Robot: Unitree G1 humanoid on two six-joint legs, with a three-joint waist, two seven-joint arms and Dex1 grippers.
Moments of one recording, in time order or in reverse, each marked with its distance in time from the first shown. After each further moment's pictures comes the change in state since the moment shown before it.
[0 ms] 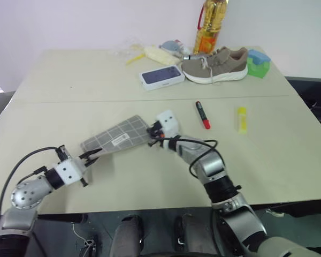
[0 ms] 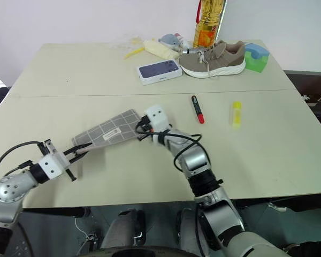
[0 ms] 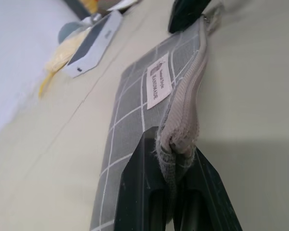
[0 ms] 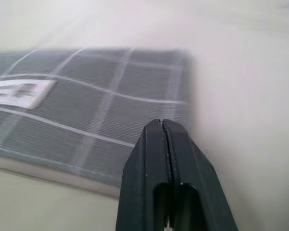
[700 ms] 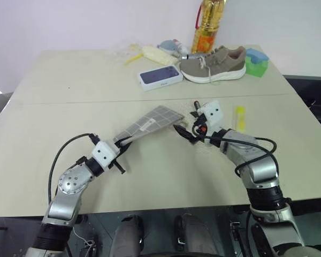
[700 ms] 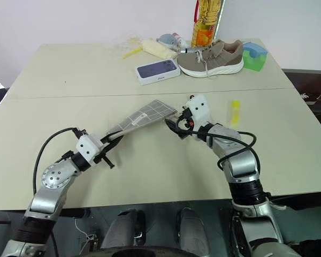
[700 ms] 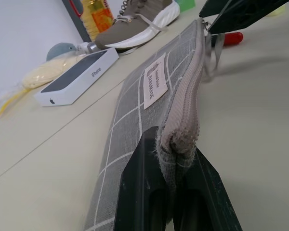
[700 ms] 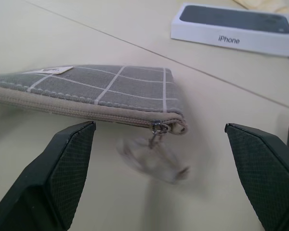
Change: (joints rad) left arm -0.115 -0.212 -0.154 -0.108 0.025 0.237 0.090; right arm 0.129 -0.197 -0.117 -0.252 0.082 0.081 0.089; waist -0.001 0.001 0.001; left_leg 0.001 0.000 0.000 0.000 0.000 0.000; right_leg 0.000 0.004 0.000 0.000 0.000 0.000
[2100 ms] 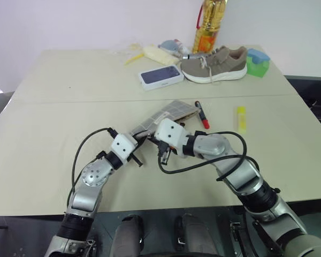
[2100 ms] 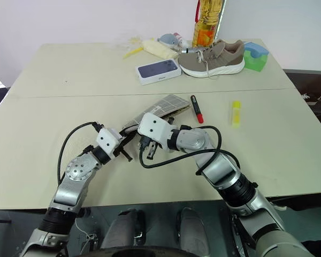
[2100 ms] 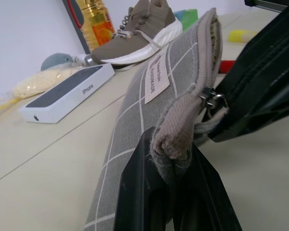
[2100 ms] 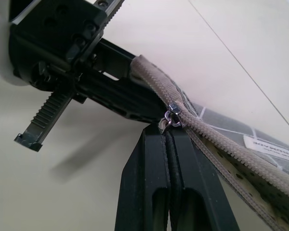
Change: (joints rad) left arm -0.108 -0.159 -0.088 0.037 0.079 0.067 0.089; right arm -0.119 -0.099 0.408 -0.199 -0.173 0.032 0.195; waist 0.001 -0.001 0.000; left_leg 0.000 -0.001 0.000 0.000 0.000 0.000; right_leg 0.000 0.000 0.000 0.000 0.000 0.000
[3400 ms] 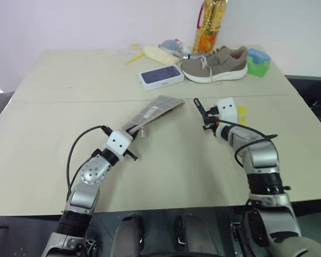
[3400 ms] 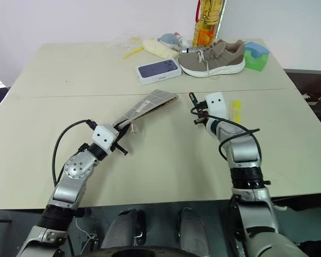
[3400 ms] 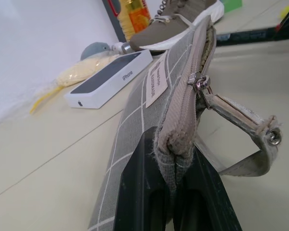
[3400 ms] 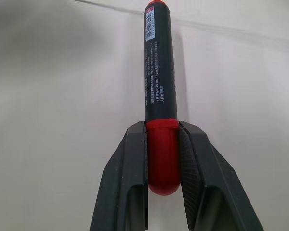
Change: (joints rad) left arm -0.024 0.026 0.032 0.058 0.040 -0.022 0.126; right arm 0.106 -0.119 -0.447 0.231 0.067 0.008 -0.191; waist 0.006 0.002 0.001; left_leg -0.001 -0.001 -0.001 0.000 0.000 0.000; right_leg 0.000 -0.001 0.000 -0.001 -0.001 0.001
